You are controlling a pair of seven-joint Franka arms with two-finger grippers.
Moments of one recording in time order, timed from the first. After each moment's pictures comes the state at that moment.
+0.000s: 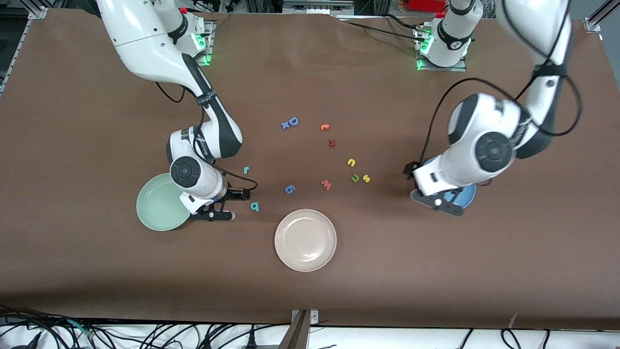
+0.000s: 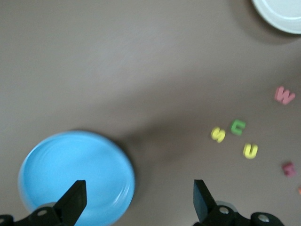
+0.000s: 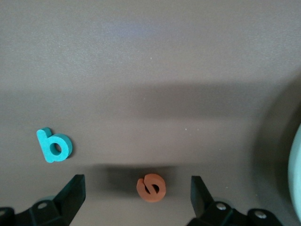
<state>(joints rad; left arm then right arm) -0.23 0.50 -0.10 -1.61 -0.03 1.99 0.09 0.43 0.73 -0.06 -1.62 0.11 2.30 0.34</state>
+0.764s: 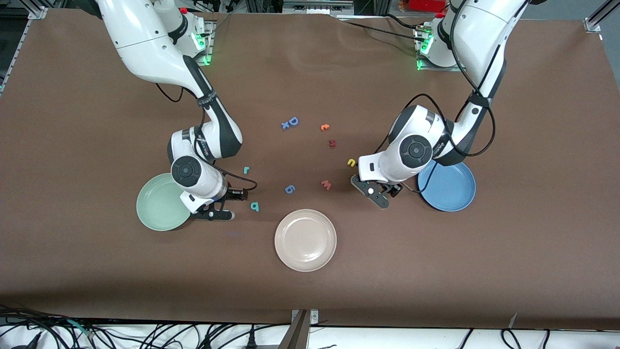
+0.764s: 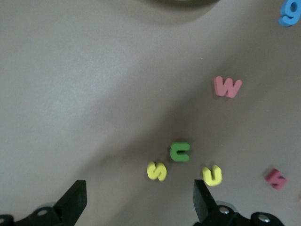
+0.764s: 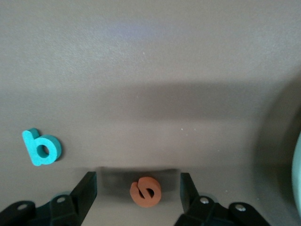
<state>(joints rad) -0.28 0.60 -0.21 -1.73 -0.02 2.28 0.27 0.43 0.74 -0.06 -1.64 0.11 2.33 0.34</state>
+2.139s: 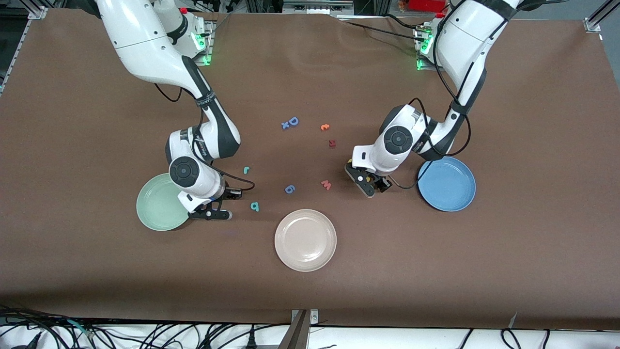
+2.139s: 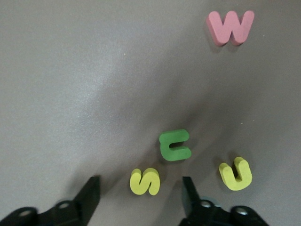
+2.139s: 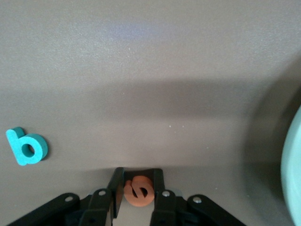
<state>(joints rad) -0.31 0.64 -0.21 -1.89 0.11 2.50 0.32 0.43 0.73 -0.07 -1.65 0.11 2.32 0.34</state>
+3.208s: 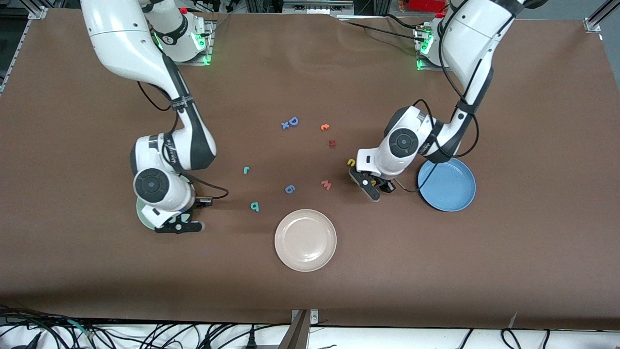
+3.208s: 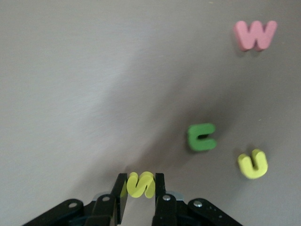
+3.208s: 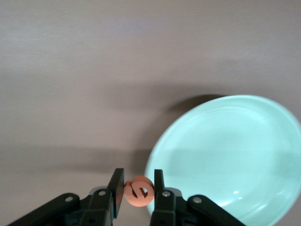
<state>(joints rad) -0.27 0.61 -0.20 -1.84 0.11 2.40 0.32 0.41 0.72 -0.21 -1.48 0.03 2.09 0.16</state>
